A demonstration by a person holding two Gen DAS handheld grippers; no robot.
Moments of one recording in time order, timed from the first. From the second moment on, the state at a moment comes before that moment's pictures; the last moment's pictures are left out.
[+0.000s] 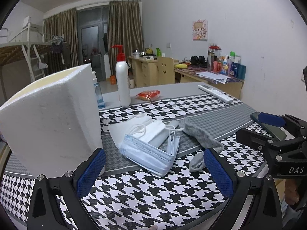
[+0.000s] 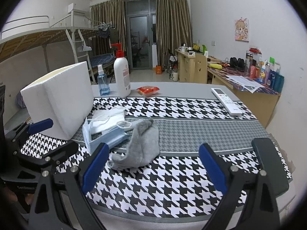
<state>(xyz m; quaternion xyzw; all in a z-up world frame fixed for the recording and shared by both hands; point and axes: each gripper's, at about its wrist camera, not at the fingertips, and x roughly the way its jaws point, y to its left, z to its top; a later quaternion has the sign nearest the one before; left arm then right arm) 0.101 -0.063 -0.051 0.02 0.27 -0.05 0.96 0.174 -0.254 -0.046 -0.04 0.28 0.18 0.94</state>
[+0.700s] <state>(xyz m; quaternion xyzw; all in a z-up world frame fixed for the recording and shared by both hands) 0.132 -0.059 -0.076 0.02 0.32 -0.02 0.95 0.207 -0.248 -0.071 -0.04 0.32 0.19 0.93</state>
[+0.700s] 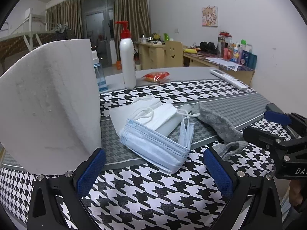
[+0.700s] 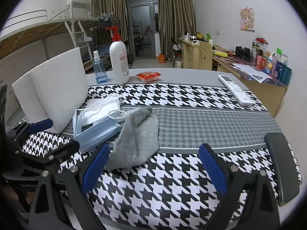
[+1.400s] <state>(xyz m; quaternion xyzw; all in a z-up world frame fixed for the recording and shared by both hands) 0.147 -0.068 -0.079 0.05 0.35 -0.02 0.93 0.235 -0.231 -0.091 -0.06 0.38 0.24 0.89</state>
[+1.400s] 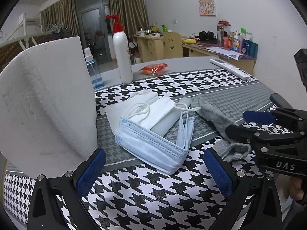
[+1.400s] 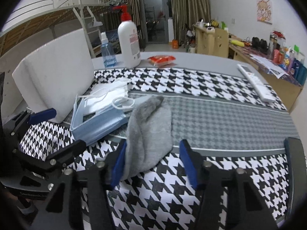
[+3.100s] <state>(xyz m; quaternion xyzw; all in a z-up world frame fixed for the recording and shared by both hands) 0.146 -0.057 -0.077 0.01 0.37 -0.09 0.93 0.229 -0.224 -0.098 -0.08 0.39 0.23 0.89</state>
